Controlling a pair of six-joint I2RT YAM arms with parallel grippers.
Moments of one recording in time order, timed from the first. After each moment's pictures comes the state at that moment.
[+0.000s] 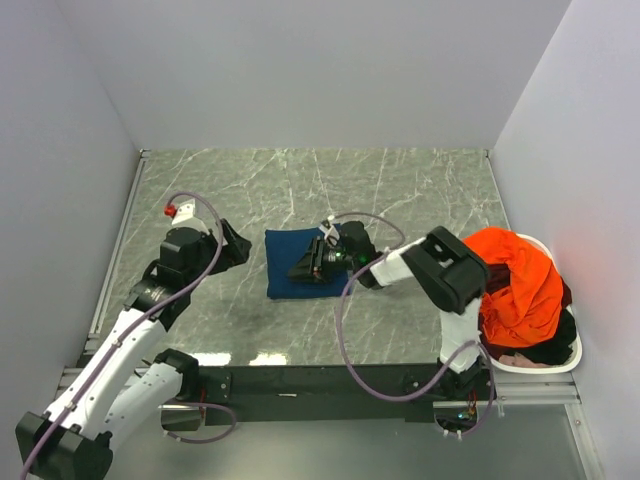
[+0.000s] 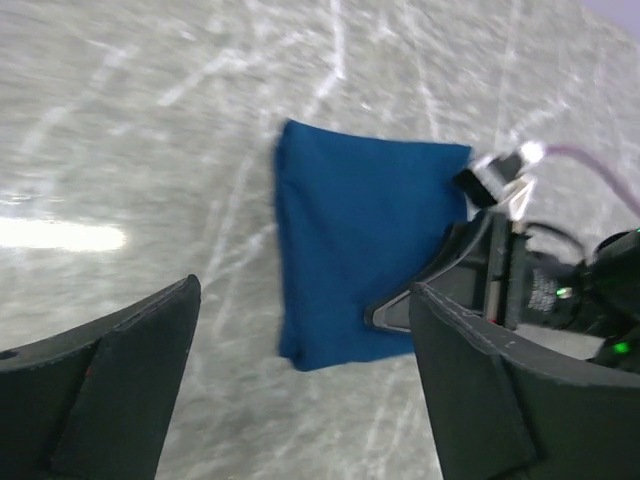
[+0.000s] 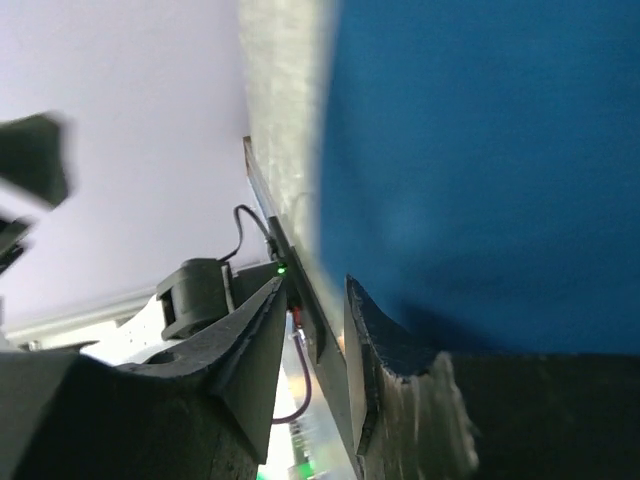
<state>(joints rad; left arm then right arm) -0.36 0.77 0.68 -0.38 -0.12 -0.61 0.65 2.00 0.82 0.73 -0.70 1.20</state>
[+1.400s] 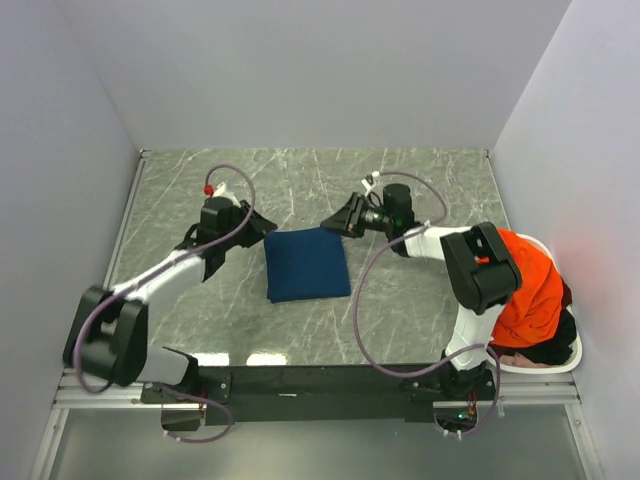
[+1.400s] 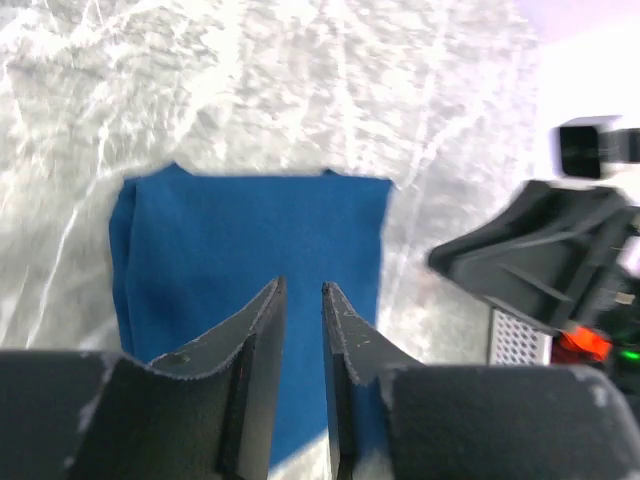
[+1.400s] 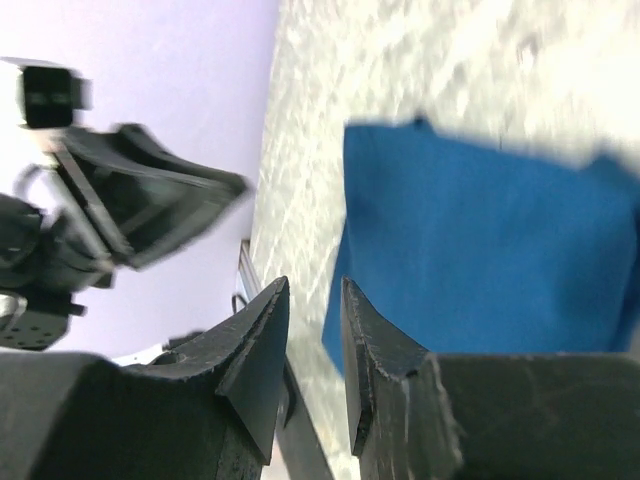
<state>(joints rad) -0.33 1.34 0.73 0.14 0.16 -0.85 0.34 1.84 0.90 0.59 -0.77 0.98</state>
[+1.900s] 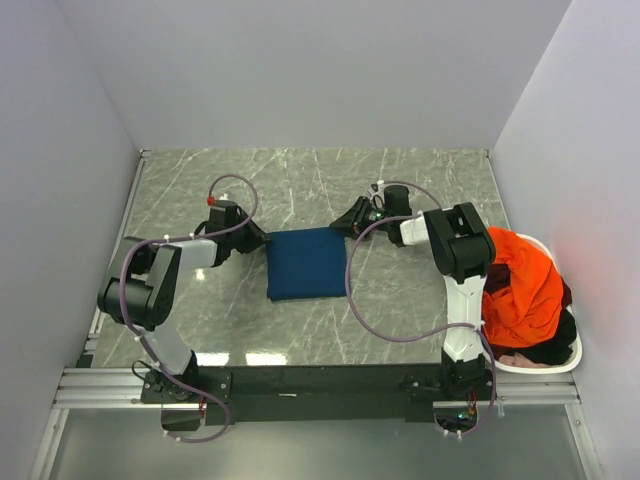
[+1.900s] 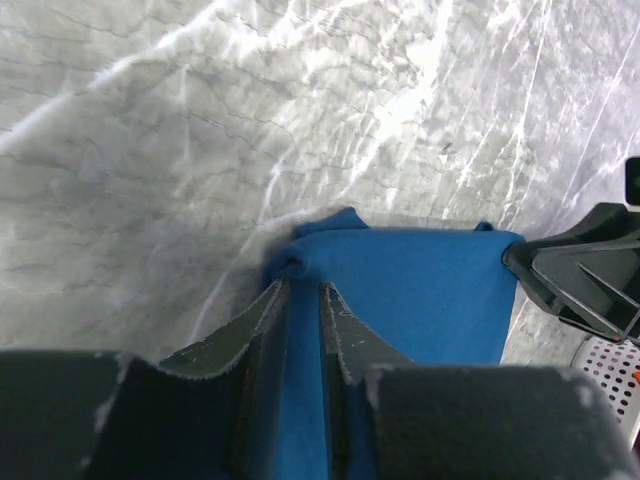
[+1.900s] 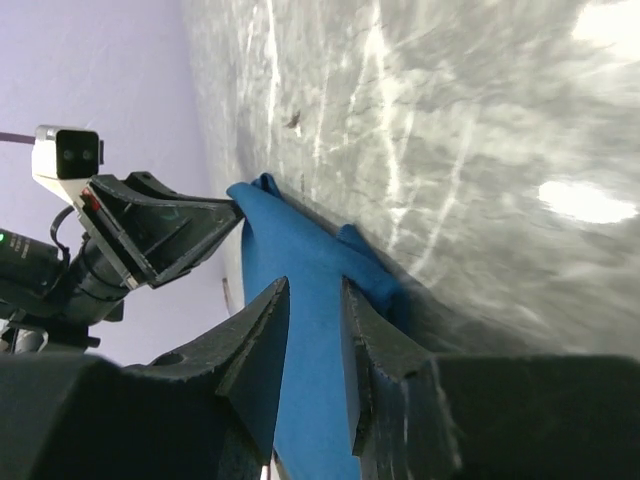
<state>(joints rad) -0.25 1.72 0.79 0.23 0.17 -0.86 0.25 2.17 1.11 0.52 -0.79 1.00</state>
